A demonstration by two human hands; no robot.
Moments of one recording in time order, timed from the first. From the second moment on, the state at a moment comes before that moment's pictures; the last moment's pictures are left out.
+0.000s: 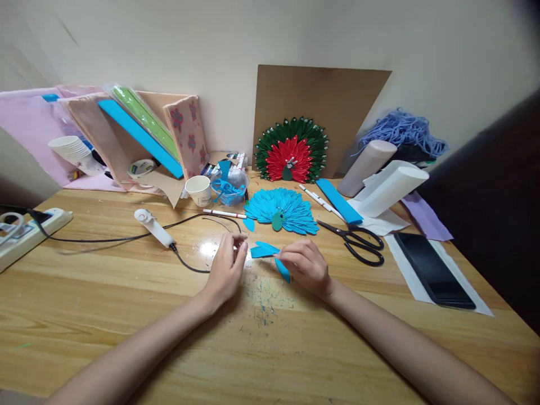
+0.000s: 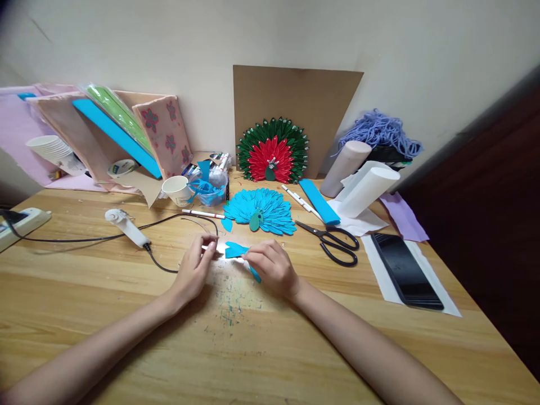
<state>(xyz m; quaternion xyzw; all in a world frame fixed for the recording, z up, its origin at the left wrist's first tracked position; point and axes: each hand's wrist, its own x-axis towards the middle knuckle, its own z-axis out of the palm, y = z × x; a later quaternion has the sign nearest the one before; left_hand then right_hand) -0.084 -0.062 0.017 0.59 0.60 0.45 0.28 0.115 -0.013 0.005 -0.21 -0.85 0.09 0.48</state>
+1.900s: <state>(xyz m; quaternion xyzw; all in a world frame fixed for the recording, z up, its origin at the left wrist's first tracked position) -0.295 -0.138 -0.004 0.25 0.75 0.61 0.08 -0.115 -0.024 0.000 -0.21 -0.79 0.55 0.17</state>
